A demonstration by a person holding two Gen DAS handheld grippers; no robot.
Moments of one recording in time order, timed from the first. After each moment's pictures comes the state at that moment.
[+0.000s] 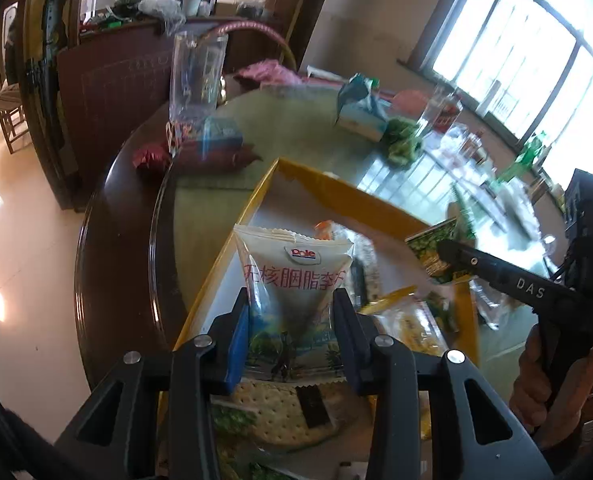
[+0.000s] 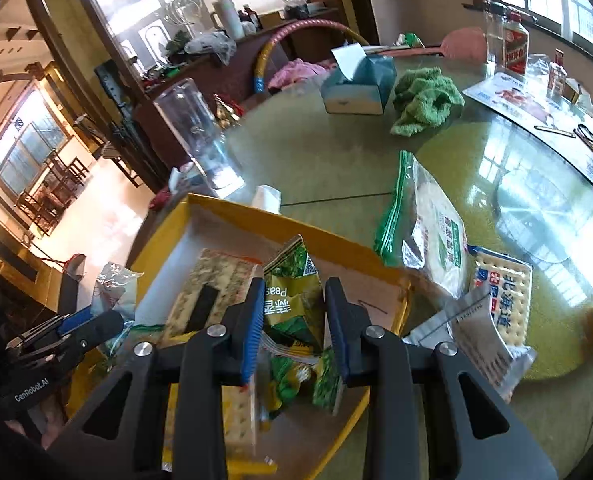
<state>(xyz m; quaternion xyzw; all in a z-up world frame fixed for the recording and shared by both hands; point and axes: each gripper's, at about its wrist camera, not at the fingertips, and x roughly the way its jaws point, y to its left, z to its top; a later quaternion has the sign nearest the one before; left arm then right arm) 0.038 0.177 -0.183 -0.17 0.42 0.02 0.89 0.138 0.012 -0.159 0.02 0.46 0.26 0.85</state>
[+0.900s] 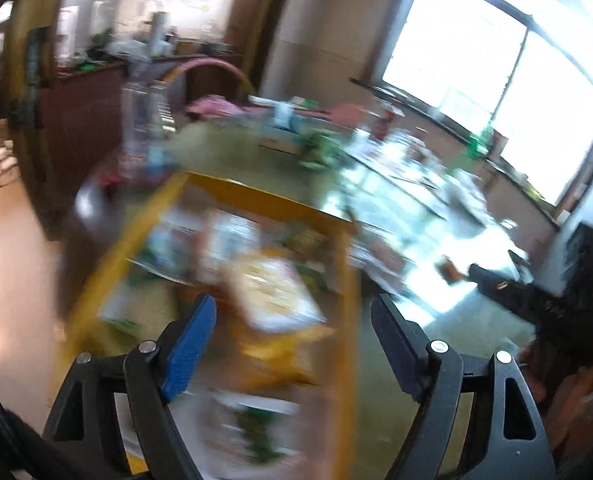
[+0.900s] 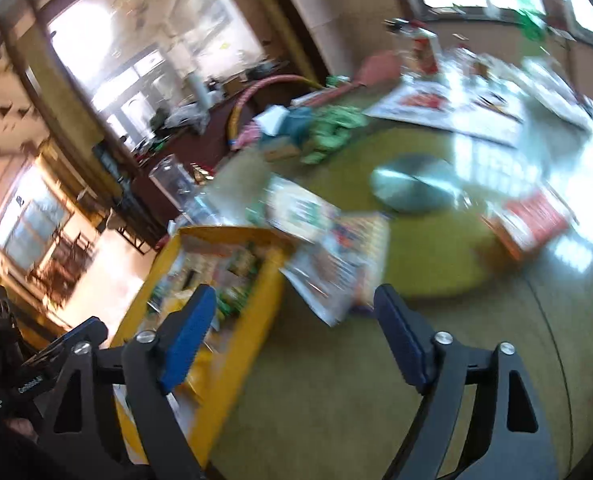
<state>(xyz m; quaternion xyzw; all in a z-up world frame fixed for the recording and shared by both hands) -0.033 0.066 -0.130 -0.14 0.36 -0.04 0.92 0.044 -0.160 -0.128 0.15 0.39 0.22 0.88</state>
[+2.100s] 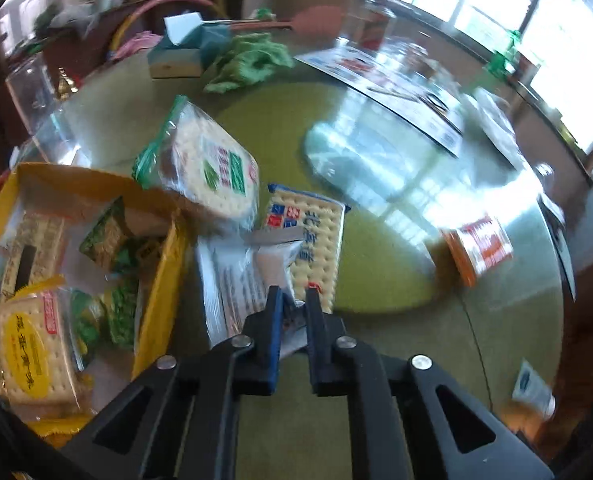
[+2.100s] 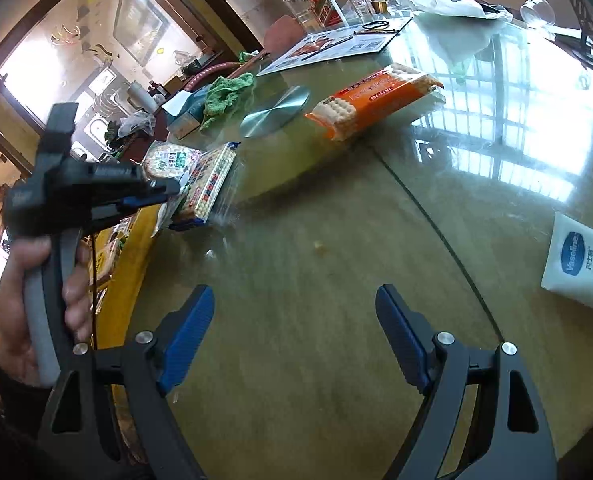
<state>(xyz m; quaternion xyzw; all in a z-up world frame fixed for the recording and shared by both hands) 0.118 -0.077 -0.188 -0.09 0.50 -0.02 0.86 0.008 -0.281 -0.212 0.20 0.44 0.16 0.86</state>
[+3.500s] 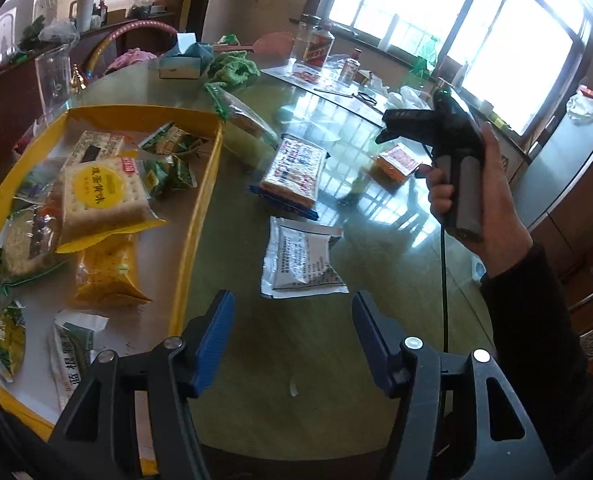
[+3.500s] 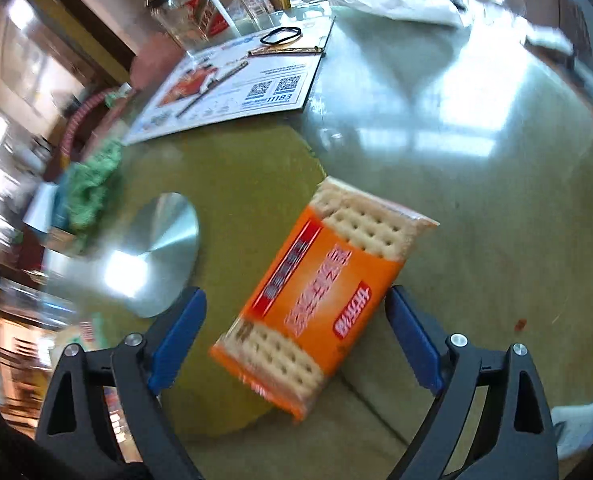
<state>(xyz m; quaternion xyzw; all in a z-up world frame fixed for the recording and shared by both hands) -0.027 -0.042 -0.182 -0.10 0.44 -0.10 0.89 0.216 -0.293 -0.204 0.21 0.51 -0.04 0.83</state>
